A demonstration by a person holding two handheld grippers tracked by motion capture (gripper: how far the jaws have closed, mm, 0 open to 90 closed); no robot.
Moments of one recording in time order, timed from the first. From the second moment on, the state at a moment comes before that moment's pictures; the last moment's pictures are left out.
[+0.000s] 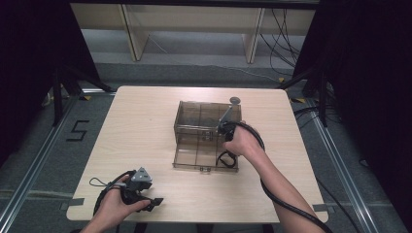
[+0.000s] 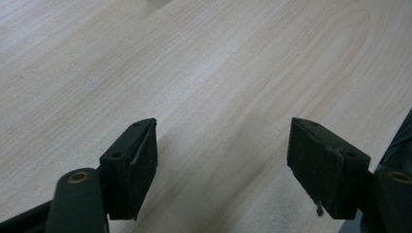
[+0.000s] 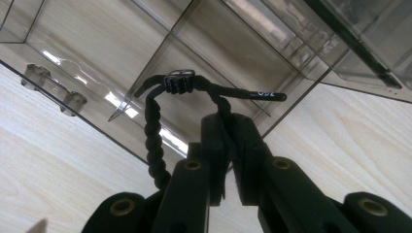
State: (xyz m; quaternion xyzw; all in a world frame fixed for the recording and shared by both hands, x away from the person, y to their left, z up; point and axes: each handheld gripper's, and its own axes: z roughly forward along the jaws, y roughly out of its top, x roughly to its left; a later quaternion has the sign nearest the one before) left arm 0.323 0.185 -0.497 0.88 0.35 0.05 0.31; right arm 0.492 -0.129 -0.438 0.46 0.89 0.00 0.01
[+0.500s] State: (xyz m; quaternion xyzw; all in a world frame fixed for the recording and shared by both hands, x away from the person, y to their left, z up) left arm 0.323 0.185 -0.497 0.88 0.35 0.05 0.31; right arm 0.493 -0.126 -0.440 0.47 0.88 -0.01 0.00
